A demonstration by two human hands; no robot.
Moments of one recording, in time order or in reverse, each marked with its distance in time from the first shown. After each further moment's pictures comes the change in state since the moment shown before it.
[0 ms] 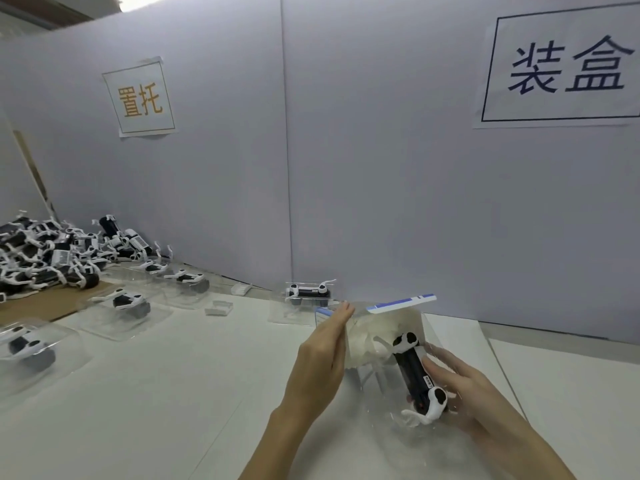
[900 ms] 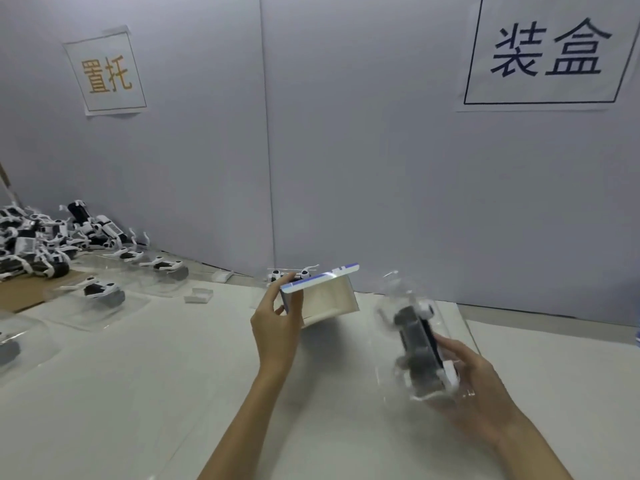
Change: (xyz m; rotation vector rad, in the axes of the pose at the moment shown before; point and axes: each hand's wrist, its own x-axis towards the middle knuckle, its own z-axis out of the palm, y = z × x) left_hand 0.026 -0.012 -0.002 -0.429 0.417 -0.507; right_hand -0.007 0.005 -0.022 0.495 -0.237 0.087
